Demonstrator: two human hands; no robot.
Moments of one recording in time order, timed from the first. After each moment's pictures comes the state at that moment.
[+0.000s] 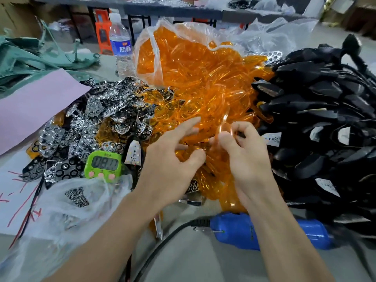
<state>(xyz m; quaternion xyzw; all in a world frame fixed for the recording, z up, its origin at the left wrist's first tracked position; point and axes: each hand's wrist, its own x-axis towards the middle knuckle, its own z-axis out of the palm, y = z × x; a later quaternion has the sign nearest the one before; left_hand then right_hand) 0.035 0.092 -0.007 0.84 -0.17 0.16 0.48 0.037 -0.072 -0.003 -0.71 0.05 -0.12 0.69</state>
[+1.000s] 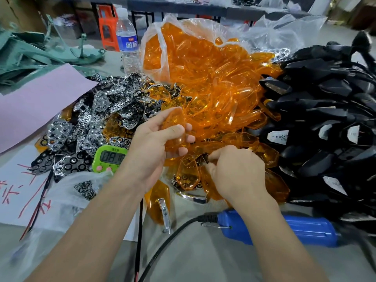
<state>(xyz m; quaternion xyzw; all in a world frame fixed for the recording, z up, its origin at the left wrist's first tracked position) 0.060 0.126 -0.002 0.58 -0.04 -0.04 0.81 0.029 -0.050 -0.008 -0.99 0.02 -0.09 0.10</state>
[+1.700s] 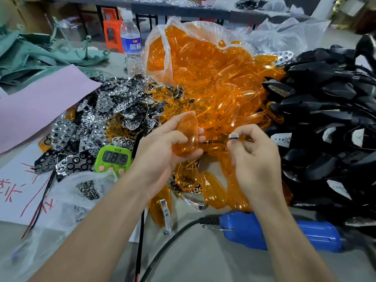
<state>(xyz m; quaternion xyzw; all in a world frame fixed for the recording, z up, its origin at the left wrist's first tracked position) 0.055 0.116 -0.002 0.56 -0.05 -0.09 0.82 0.025 -0.070 -0.009 -0.81 0.00 -0.18 0.56</state>
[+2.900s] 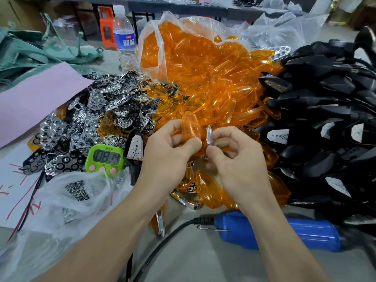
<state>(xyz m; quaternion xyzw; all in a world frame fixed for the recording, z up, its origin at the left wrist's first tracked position) 0.038 0.088 -0.010 0.71 -0.04 0.05 0.70 0.025 -0.061 -0.019 -0.79 -0.06 -0.14 0.60</state>
